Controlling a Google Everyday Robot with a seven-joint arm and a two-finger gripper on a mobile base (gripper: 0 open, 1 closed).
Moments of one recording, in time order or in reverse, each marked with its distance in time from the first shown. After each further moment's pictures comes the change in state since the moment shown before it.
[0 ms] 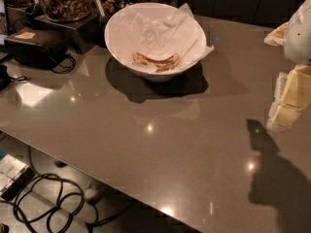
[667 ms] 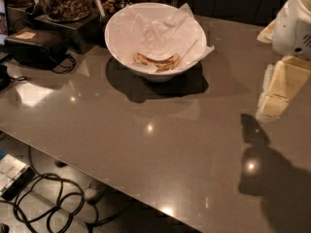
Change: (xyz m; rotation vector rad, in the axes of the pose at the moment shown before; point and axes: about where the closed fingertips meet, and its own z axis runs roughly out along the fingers) arm -0.010 -0.012 0.004 -0.024 0.020 0.032
